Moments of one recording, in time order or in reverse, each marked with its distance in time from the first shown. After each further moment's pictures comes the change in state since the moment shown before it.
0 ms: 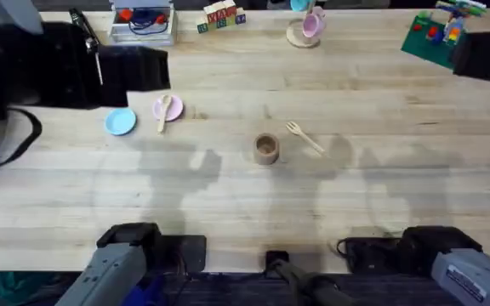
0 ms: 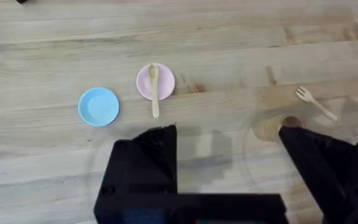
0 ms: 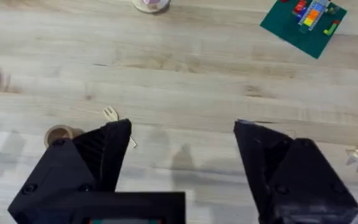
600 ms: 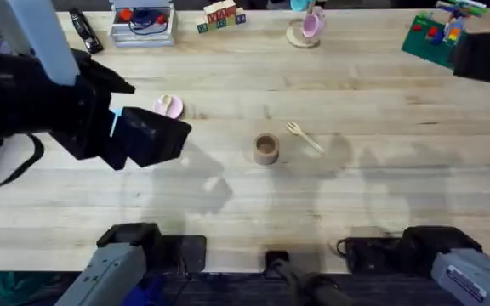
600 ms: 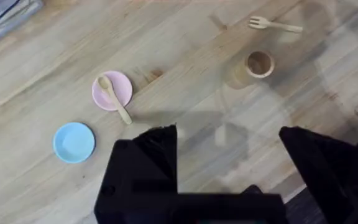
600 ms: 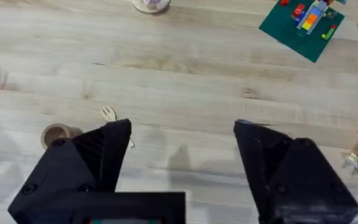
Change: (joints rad) left arm 0.000 0.002 0.003 -0.174 0.228 0.496; right arm 0.000 0.000 0.000 0.004 0.000 -0.024
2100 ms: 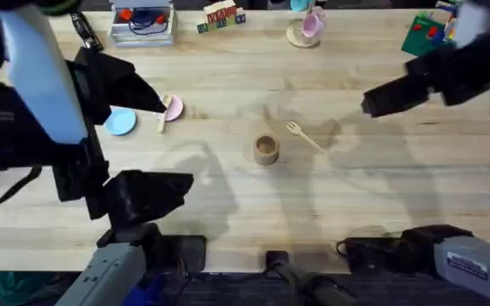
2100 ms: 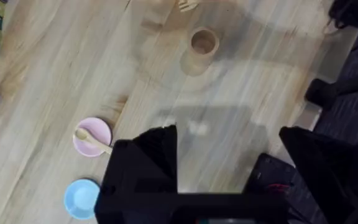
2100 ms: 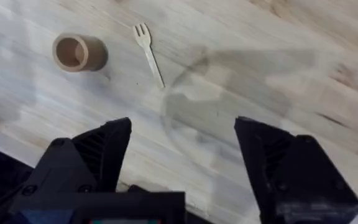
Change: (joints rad) left arm 0.000 0.000 0.001 -0.194 0.152 0.542; right arm 0.120 0.339 -0.056 -0.090 -0.142 -0.225
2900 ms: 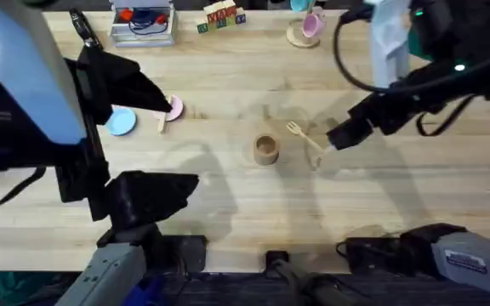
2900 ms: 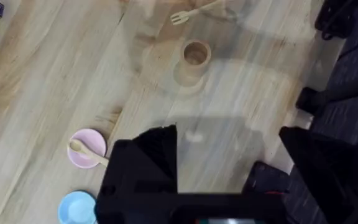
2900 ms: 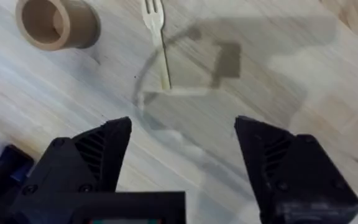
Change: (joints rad) left arm 0.000 0.000 0.000 -0.004 0.051 0.003; right arm 0.109 0.093 -0.285 0.242 0.010 -0.106
